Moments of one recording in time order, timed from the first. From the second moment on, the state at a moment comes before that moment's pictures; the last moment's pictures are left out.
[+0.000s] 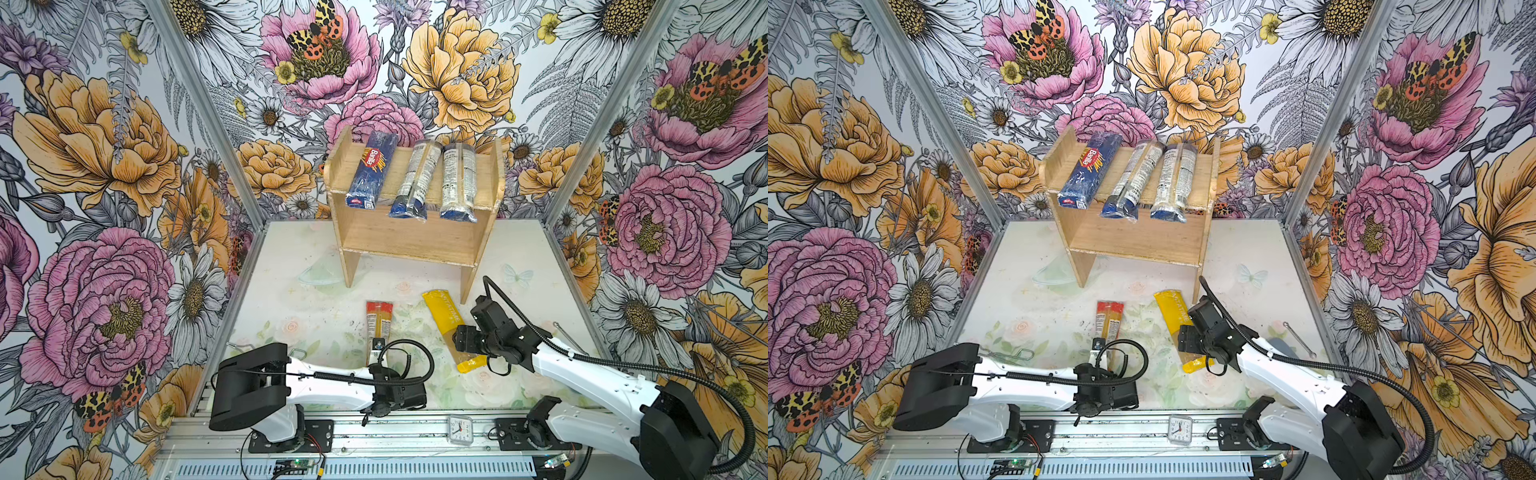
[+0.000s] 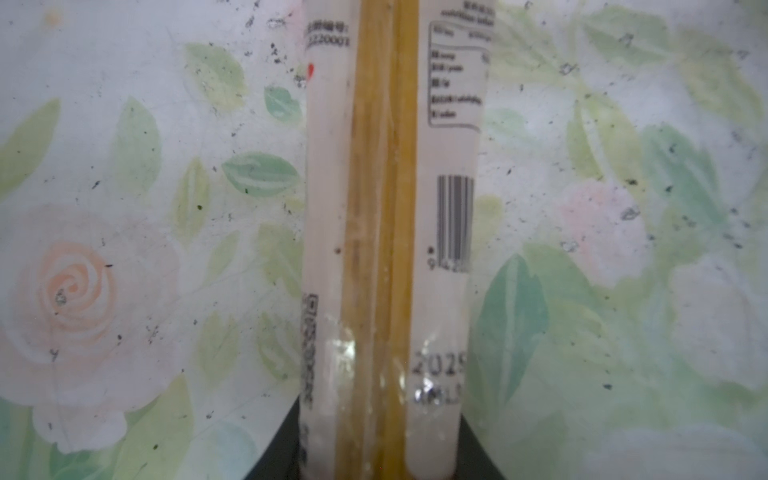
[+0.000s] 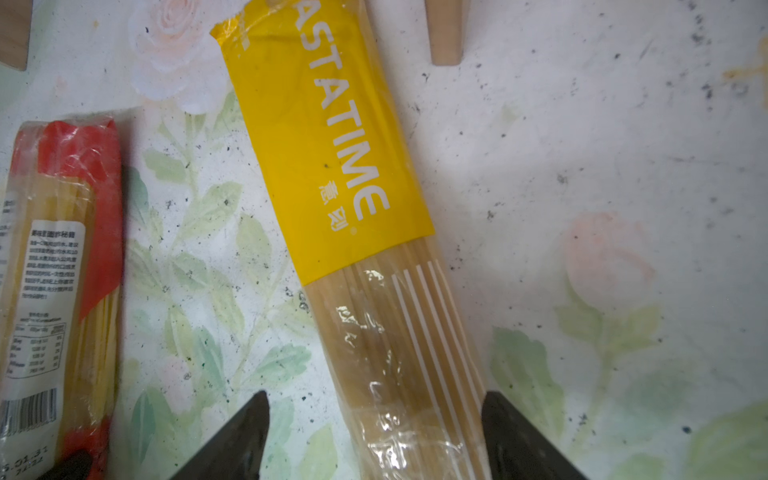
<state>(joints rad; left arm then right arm) -1.39 1.50 0.74 -0.78 -0.59 -1.38 0.61 1.12 0.60 -0.53 0.03 0.68</state>
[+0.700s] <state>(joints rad) -1.38 1.32 0.67 -0.78 -0.62 -1.31 0.61 1.18 0.64 -0.53 0.03 0.68</state>
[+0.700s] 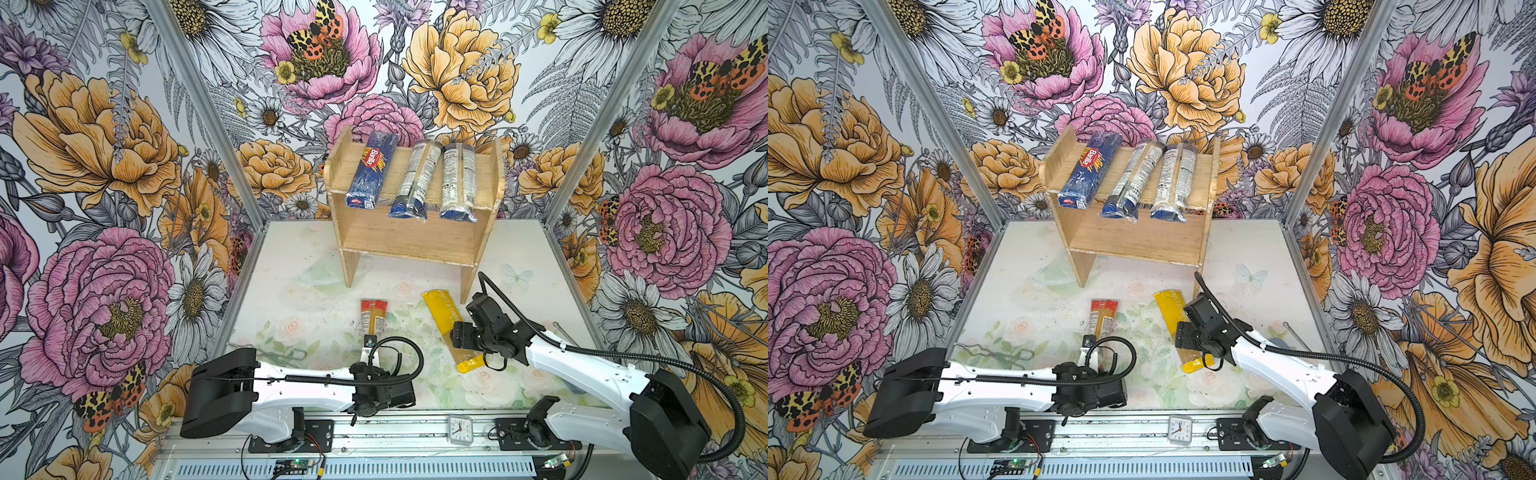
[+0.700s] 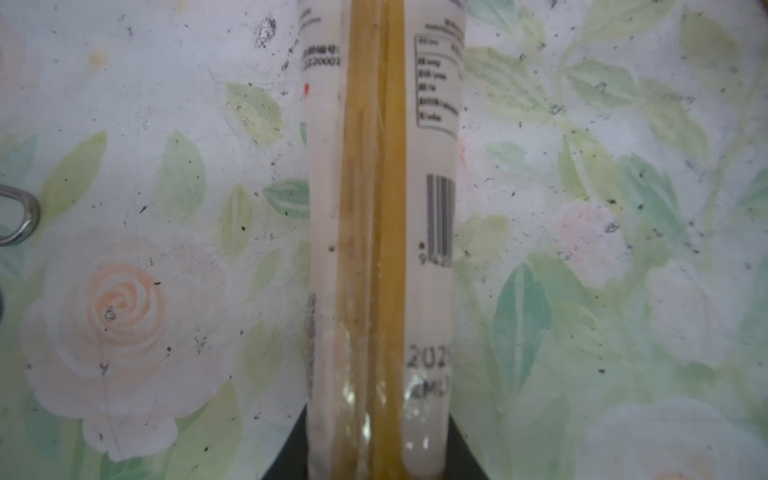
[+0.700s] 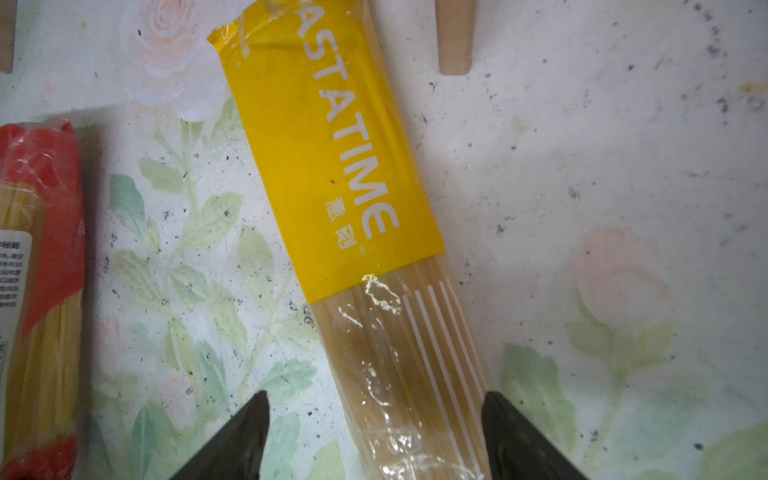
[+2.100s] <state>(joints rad) -1.24 0.78 0.52 -0.49 -0.68 -0.61 0.61 1.17 0.64 -0.53 0.04 0.68</state>
